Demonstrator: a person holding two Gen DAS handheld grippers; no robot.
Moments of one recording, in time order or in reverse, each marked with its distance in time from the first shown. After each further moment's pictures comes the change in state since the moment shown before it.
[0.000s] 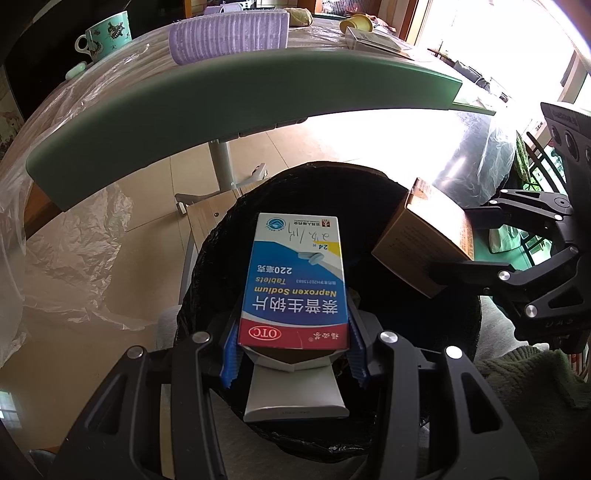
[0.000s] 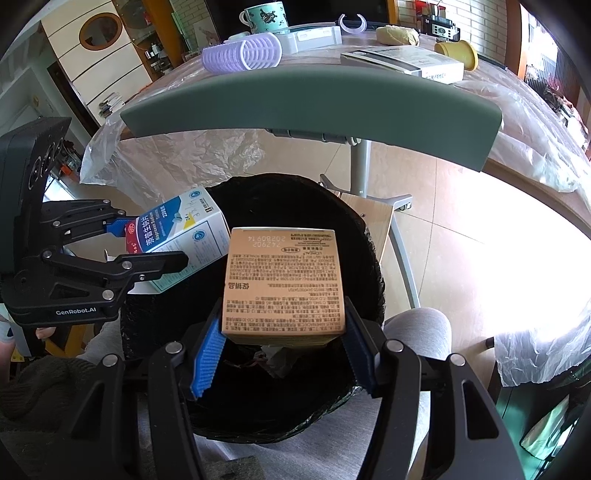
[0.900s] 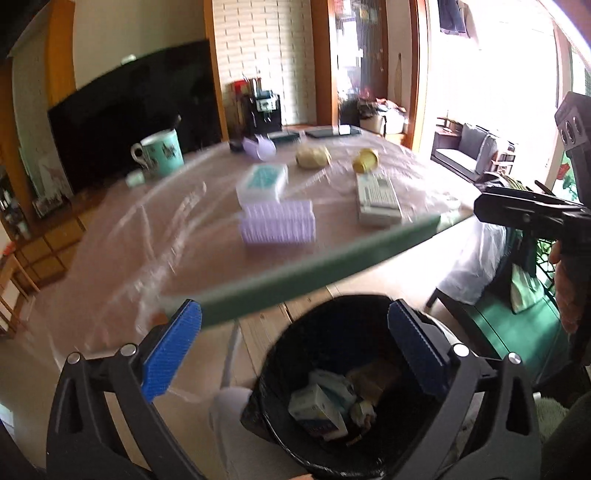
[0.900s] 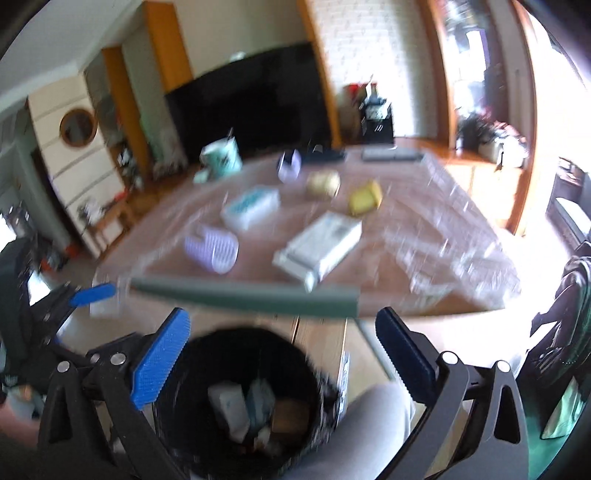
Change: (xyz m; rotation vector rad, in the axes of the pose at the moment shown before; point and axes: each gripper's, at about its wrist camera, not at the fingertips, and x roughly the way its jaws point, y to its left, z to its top) left arm -0.108 -0.014 0.031 0.029 -0.385 0.170; right arm -0.129 -0.022 0.043 0.184 -0.454 -0.128
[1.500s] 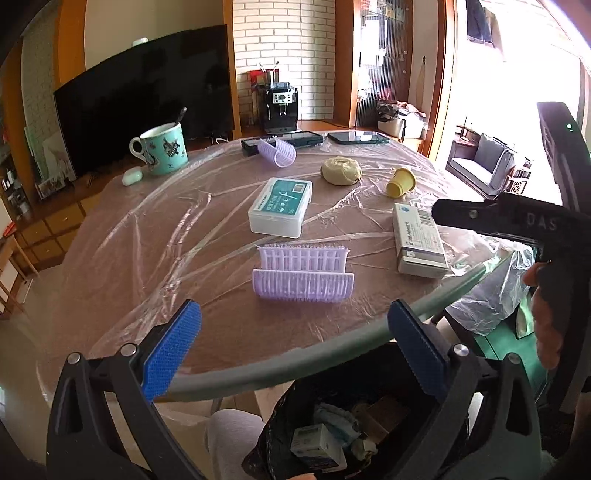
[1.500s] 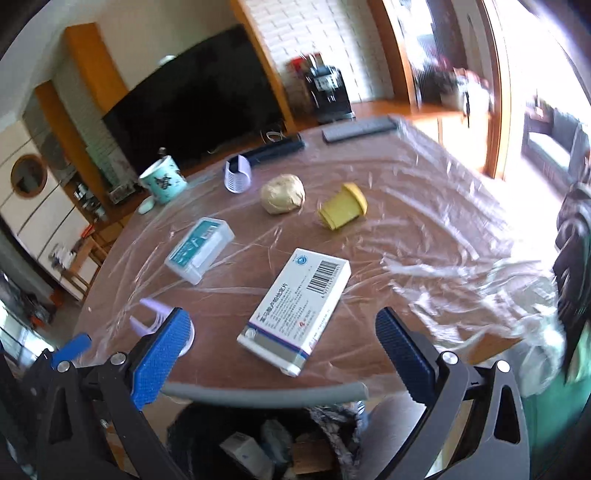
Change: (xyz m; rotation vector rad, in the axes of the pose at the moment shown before) left arm 0.060 0.025 0.042 -0.089 0.048 -0.001; right arm 0.098 -0.023 0.047 0.233 0.128 -0.092
